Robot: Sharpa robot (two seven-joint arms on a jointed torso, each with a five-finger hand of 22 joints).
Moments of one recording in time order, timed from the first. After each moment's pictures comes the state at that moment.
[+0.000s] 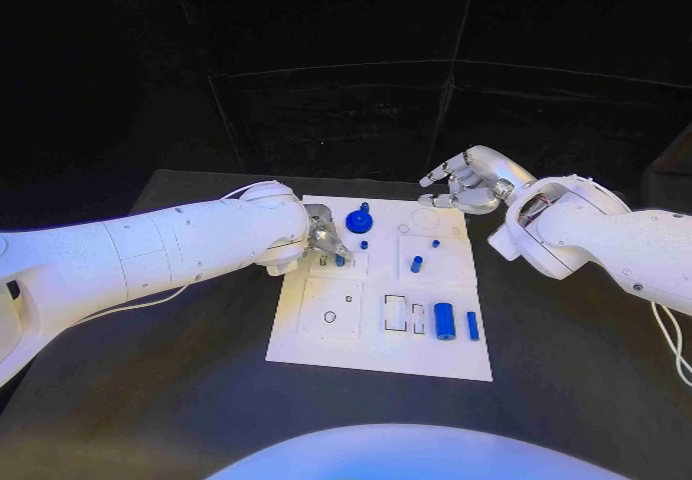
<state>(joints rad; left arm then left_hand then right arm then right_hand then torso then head) 1.30 -0.51 -0.19 1.23 -0.99 0.04 -0.53 1.02 -0.12 0.51 0.05 0.07 0.97 0.02 0.63 0.64 1.35 -0.05 1.18 1.03 1.47 -0.09 1.57 1.31 0.12 1.30 0.02 1.27 1.08 1.24 -0.86 -0.04 1.53 -1.05 -0.41 -0.03 1.39 -0.05 0.00 0.16 0.34 0.94 0.15 0.12 0.07 1.32 0.06 1.16 1.18 1.47 -0.01 1.44 1.31 0.05 1.42 0.09 1.44 1.28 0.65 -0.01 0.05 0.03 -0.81</state>
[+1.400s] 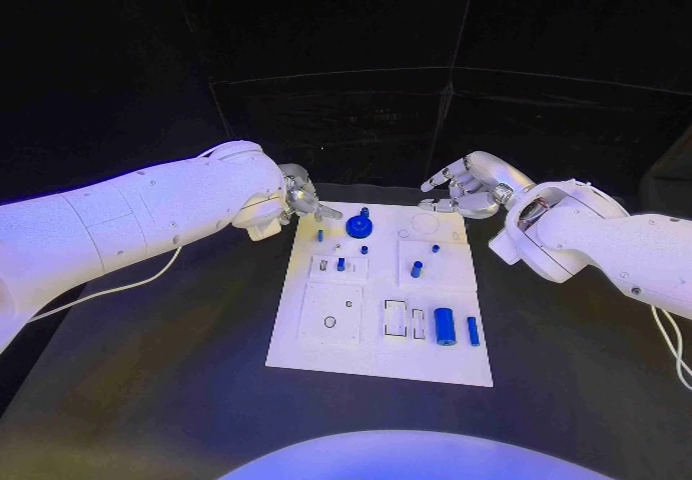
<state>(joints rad) 1.36 -0.54 -0.11 1.15 -0.94 0.05 -0.53 1.11 -0.06 -0.04 0.27 0.05 0.89 0.06 0.57 0.63 1.30 -0.02 1.16 0.98 1.47 -0.08 1.56 1.31 0.11 1.28 0.02 1.24 1.04 1.24 -0.86 -0.04 1.52 -1.05 -0.41 -0.03 1.39 -0.05 0.00 0.16 0.34 0.94 0.15 0.12 0.07 1.32 0.06 1.15 1.18 1.47 -0.01 1.44 1.31 0.05 1.42 0.09 1.43 1.27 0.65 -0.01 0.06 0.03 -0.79</state>
